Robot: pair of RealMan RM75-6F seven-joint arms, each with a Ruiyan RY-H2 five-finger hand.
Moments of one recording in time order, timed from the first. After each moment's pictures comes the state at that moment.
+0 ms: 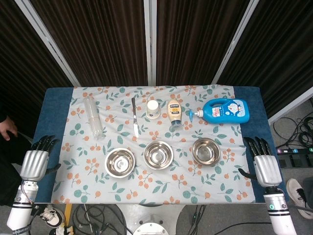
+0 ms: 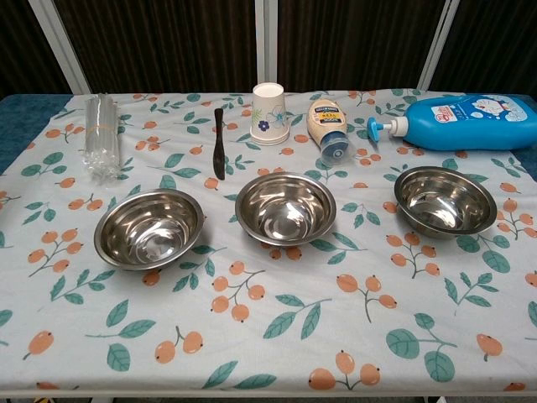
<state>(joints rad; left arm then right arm) -0.19 -1.40 -0.06 -1.33 1.48 1.43 0.08 0.18 -1.32 0.07 -1.51 -1.50 1.40 -0.05</state>
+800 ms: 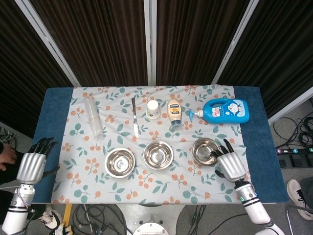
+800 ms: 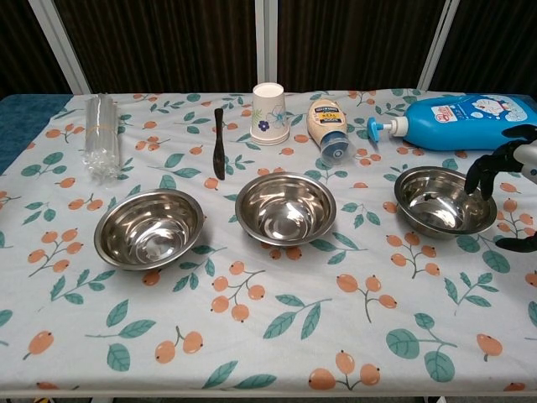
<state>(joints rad) -0.17 -1.39 -0.04 -1.30 1.52 1.47 -0.01 0.33 -1.45 0.05 -1.47 -1.50 1.18 -0.37</state>
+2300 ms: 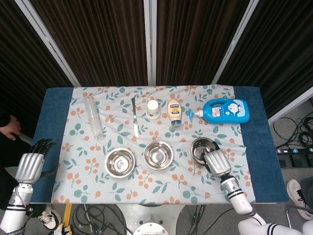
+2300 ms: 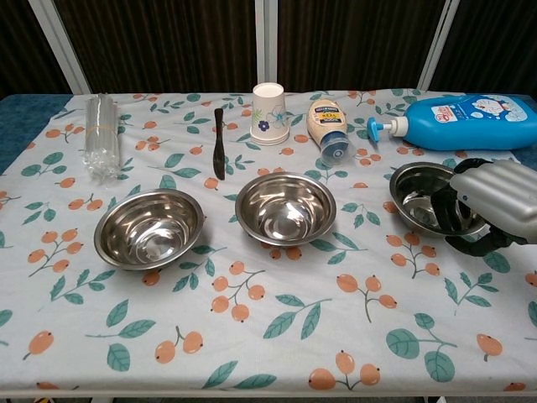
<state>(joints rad) -0.18 -1.40 -0.04 -1.23 1.50 1.42 -0.07 0.42 -1.62 0.05 -1.30 -1.39 1.09 -0.45</state>
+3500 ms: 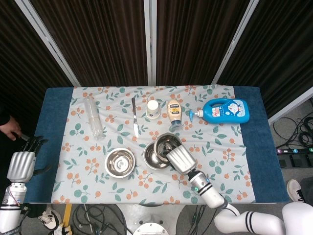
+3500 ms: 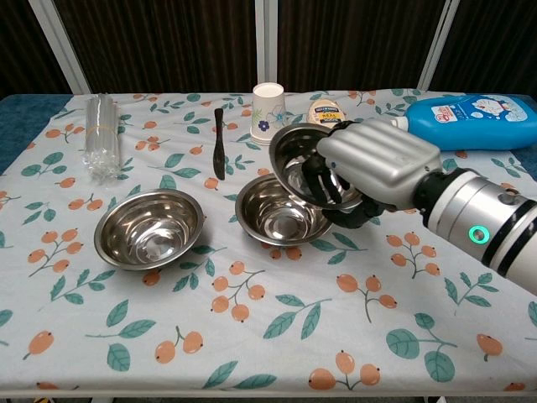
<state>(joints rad) -0.17 -1.38 -0.07 -1.23 1.46 1.43 -0.11 0.62 -1.73 0.14 -1.47 -1.41 1.01 -0.60</state>
